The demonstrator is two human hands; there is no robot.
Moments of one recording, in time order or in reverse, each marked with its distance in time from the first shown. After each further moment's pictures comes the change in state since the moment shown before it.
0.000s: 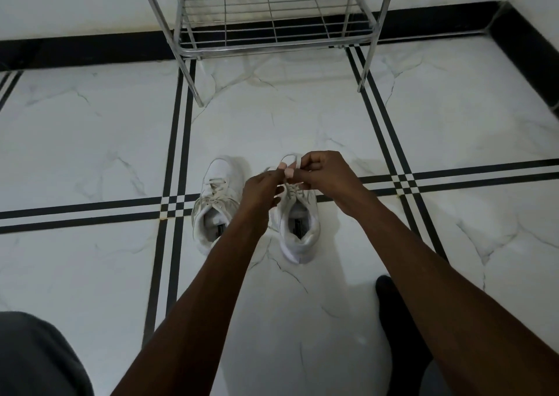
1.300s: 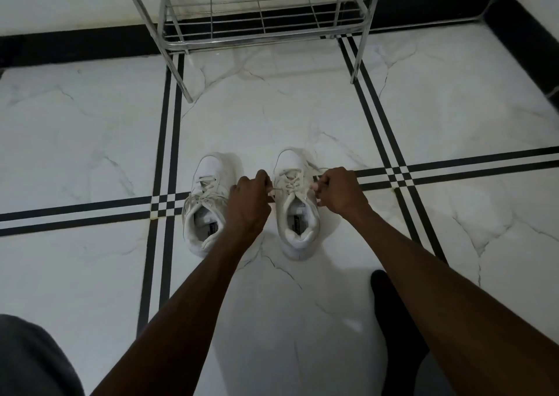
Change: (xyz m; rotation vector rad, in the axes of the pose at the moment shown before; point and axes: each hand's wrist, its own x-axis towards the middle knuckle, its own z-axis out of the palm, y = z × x) left_hand 0.013 -0.037 -0.010 1.169 0.129 0.547; right_hand 0.011 0.070 -0.024 -0.630 0.204 0.075
